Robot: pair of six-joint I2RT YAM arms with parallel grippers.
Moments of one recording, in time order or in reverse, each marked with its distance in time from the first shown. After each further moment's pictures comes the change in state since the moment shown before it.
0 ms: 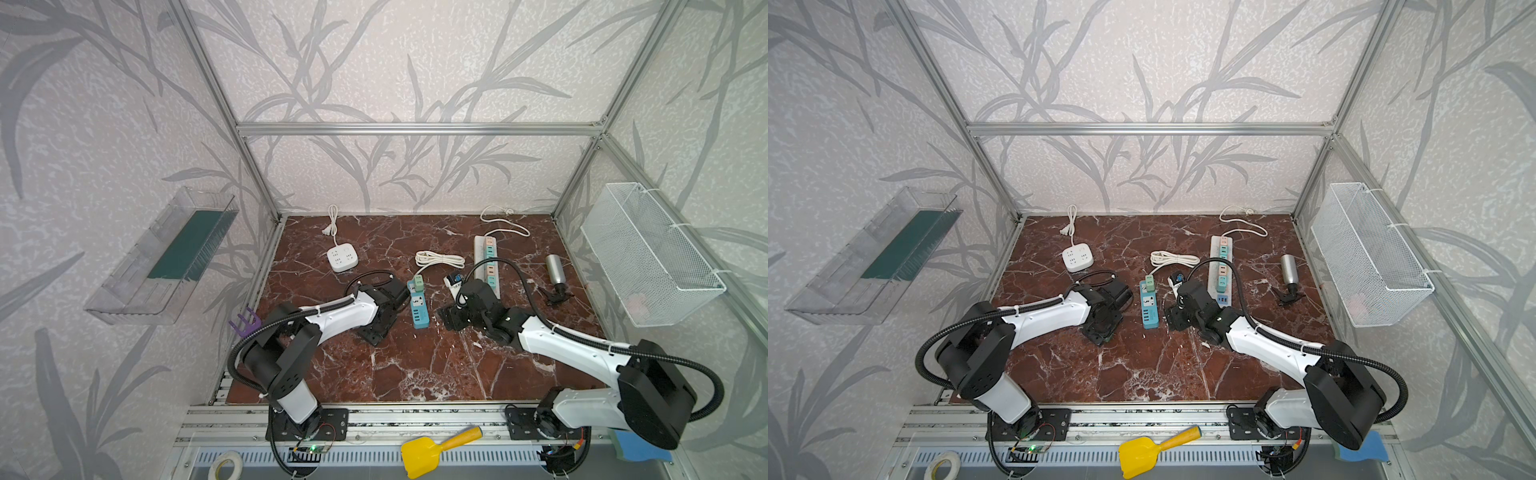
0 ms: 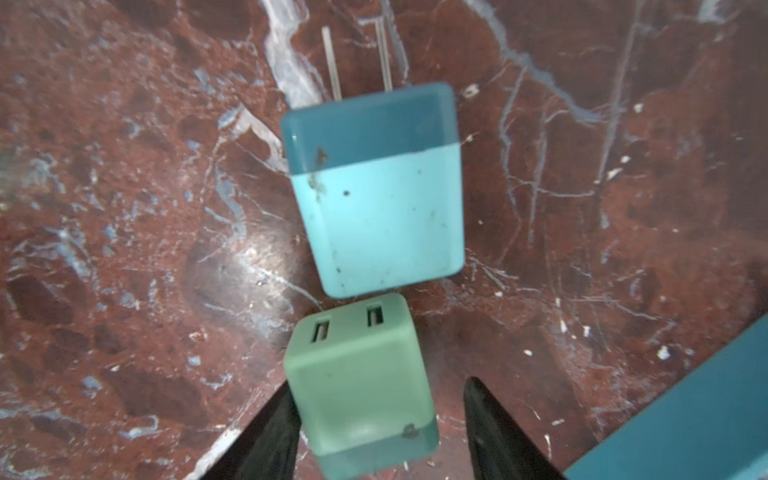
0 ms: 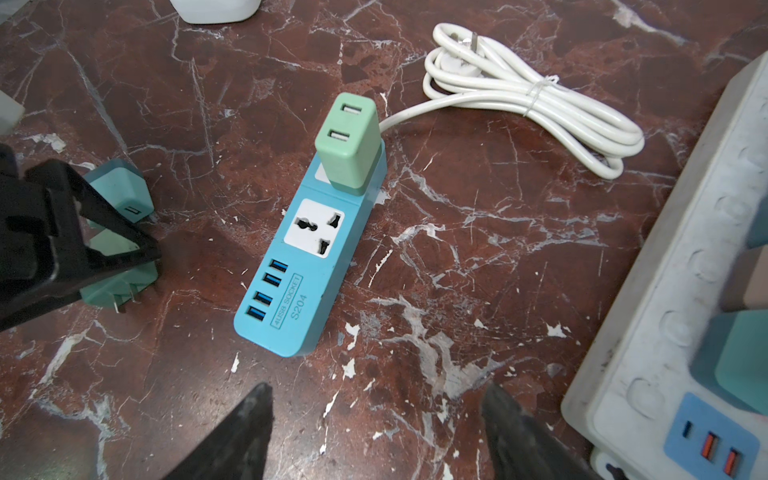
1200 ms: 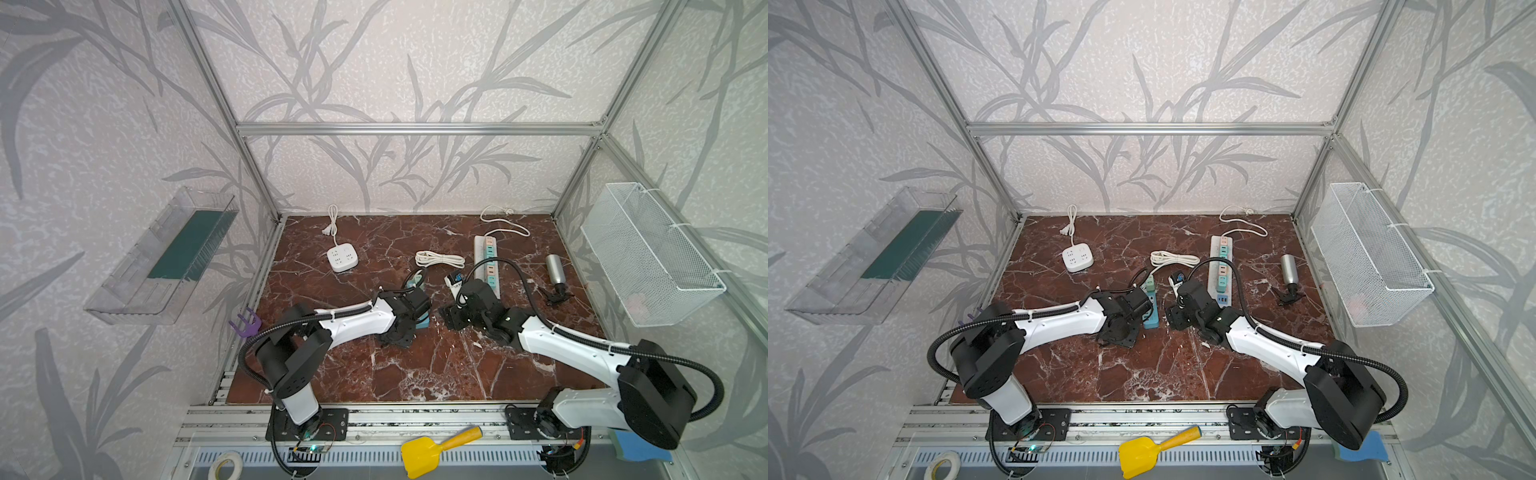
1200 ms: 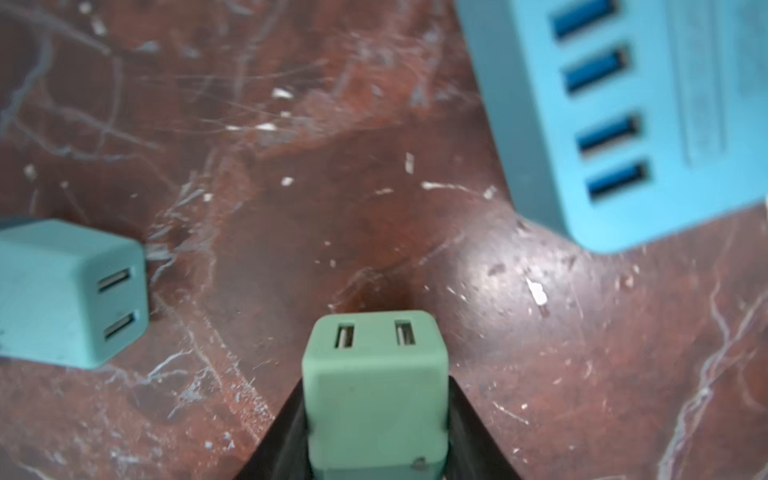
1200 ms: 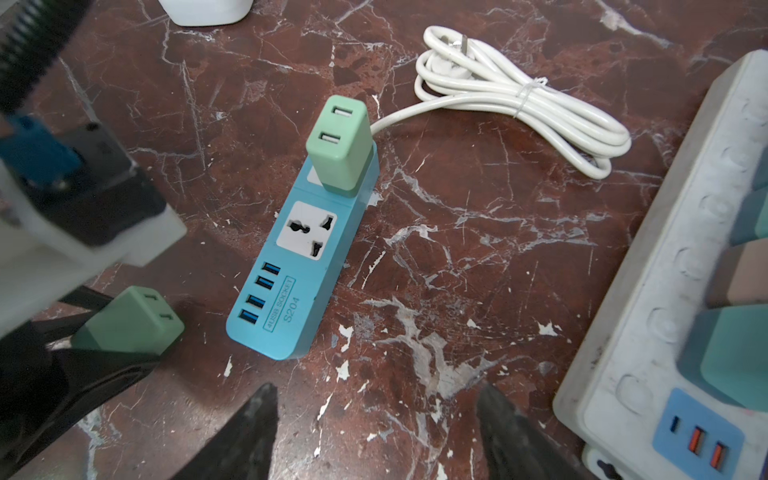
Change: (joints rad) left arm -0.192 0.026 0.051 -0.002 0.016 1.111; right arm 0.000 0.000 0.000 -0.001 0.032 0.005
